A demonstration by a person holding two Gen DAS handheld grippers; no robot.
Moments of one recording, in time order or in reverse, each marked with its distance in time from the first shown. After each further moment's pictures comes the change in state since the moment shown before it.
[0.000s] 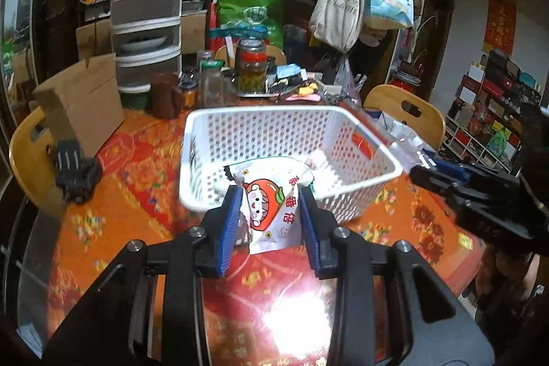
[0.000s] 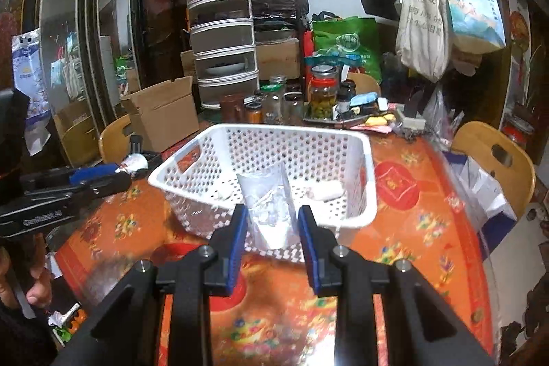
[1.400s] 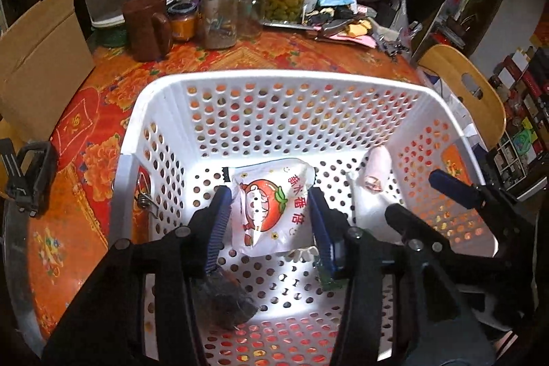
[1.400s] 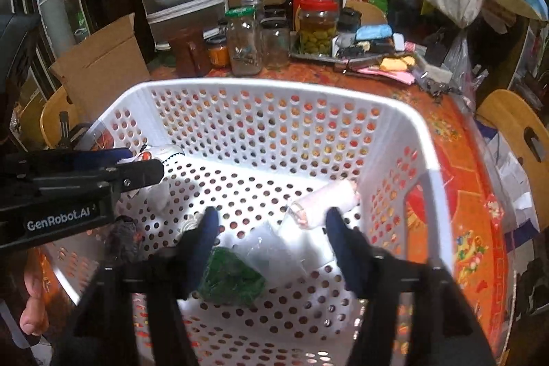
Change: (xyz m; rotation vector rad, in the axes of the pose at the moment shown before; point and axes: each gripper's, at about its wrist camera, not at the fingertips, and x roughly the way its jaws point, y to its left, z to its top) left arm 0.237 0.034 0.065 -0.113 0.364 0.084; right arm 0.201 -0.029 0.044 0.028 0.320 -0.050
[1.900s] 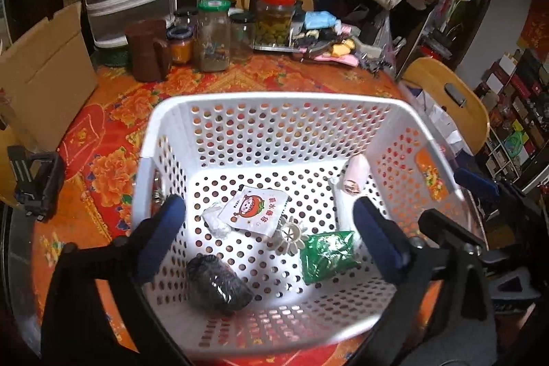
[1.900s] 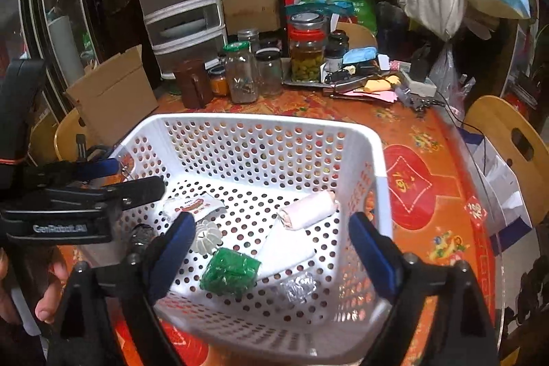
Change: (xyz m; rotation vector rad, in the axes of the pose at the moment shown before) left arm -0.052 -0.003 -0.013 0.022 -0.097 -0.042; right arm -0.058 -0.019 -0.007 0.039 -0.095 0.030
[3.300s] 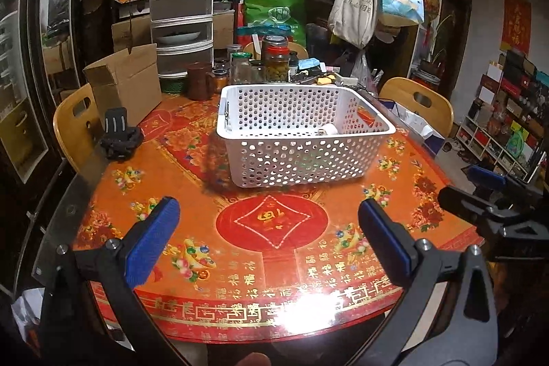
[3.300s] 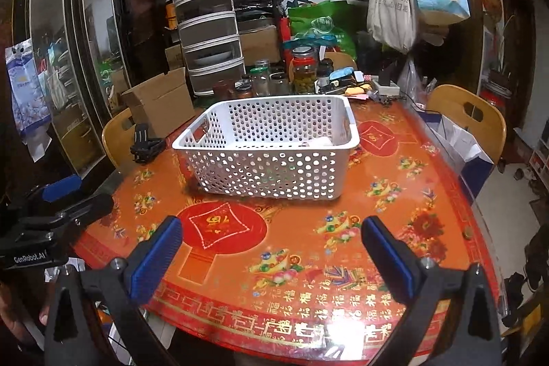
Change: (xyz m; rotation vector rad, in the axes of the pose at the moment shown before) left arm -0.227 -0.019 -0.231 0.057 -0.273 0.079; right arm -0.193 0.067 -0.169 0.051 -0.167 -0.015
